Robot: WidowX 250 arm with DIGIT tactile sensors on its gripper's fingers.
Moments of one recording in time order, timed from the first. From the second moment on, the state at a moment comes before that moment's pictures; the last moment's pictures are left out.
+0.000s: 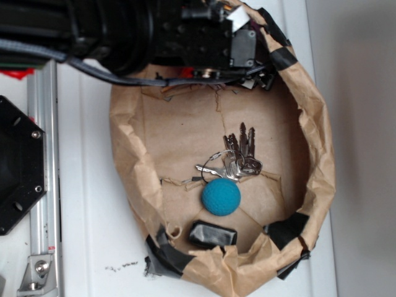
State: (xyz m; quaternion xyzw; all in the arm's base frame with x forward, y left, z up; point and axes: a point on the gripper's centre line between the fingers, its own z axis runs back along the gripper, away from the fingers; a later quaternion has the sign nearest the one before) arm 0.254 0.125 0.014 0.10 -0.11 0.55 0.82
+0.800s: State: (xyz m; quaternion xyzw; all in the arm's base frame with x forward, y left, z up) arm 0.227 0.109 0.017 0.08 -0.10 0.55 0.83
